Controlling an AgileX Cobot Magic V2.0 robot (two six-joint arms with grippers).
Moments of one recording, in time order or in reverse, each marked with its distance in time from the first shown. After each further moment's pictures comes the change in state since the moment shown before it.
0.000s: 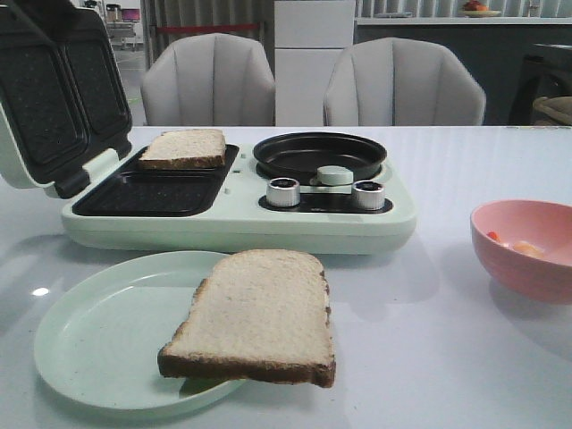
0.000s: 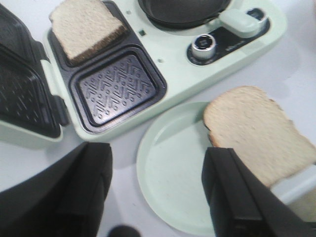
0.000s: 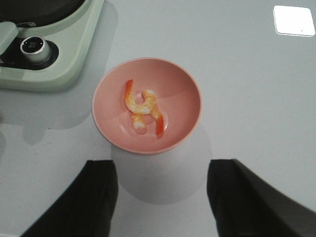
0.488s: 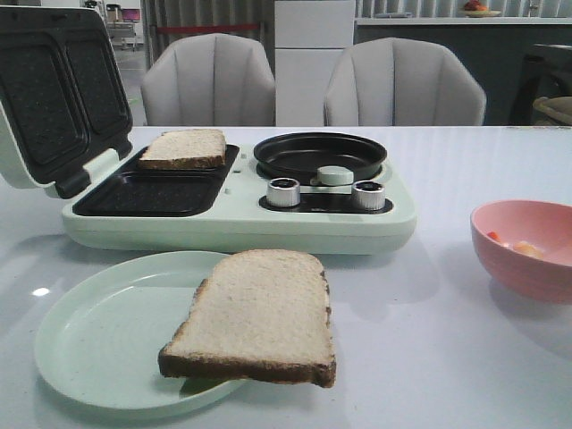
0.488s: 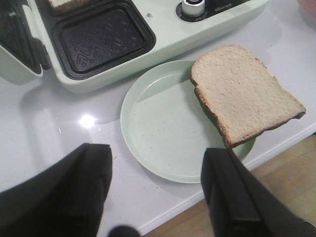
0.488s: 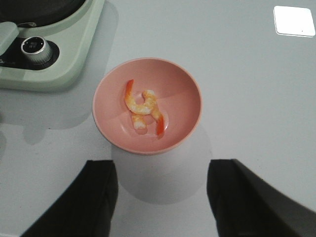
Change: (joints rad) left arm 0.004 -0.270 0.303 -0.048 -0.086 -0.046; right arm 0.000 0.000 0.000 0.000 0.000 0.000
